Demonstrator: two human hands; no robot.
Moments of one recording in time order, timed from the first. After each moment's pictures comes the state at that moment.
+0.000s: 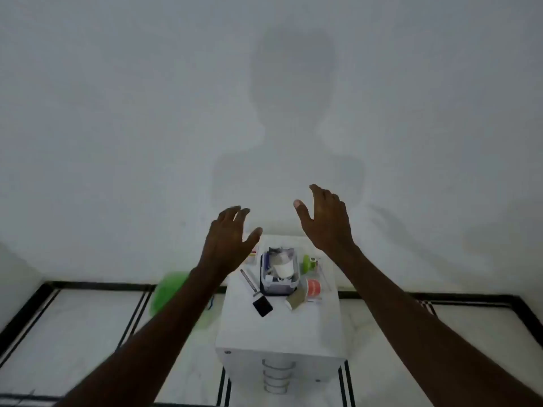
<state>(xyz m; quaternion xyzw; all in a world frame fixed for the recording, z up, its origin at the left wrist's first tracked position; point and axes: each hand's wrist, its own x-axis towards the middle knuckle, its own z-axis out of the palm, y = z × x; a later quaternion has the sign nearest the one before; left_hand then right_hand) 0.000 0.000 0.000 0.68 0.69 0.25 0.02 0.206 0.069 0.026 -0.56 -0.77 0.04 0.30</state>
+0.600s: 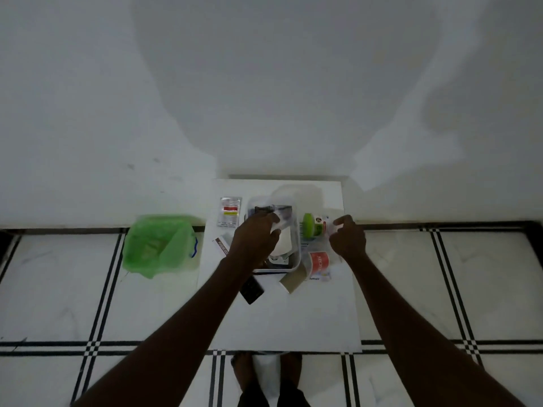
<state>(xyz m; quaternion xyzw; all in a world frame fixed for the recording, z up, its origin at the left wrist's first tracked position) 0.045 0.167 -0.218 0.67 0.68 0.12 0.26 0.254 0.205 -0.242 -0.77 -0.54 0.33 0.09</state>
